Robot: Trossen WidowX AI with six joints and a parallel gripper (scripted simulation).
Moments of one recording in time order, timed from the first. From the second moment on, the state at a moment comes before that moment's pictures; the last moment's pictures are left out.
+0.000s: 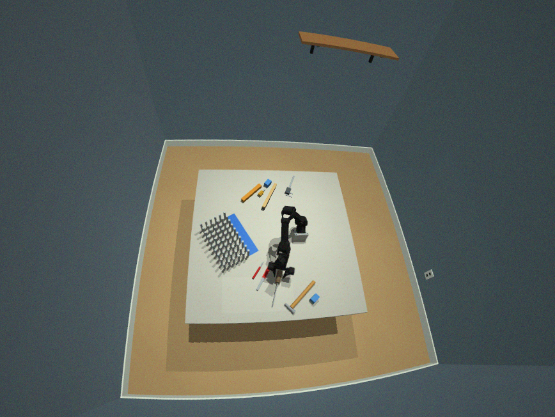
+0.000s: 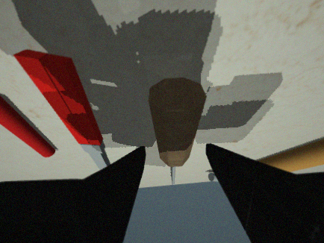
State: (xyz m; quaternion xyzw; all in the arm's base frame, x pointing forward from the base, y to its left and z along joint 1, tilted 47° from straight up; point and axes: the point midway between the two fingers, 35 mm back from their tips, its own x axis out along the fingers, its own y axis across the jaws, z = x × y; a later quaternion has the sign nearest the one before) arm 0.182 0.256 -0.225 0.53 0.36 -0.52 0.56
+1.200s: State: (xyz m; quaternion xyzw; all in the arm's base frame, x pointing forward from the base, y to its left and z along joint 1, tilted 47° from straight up) arm 0.183 0.271 -0.216 0.52 0.36 -0.52 0.57
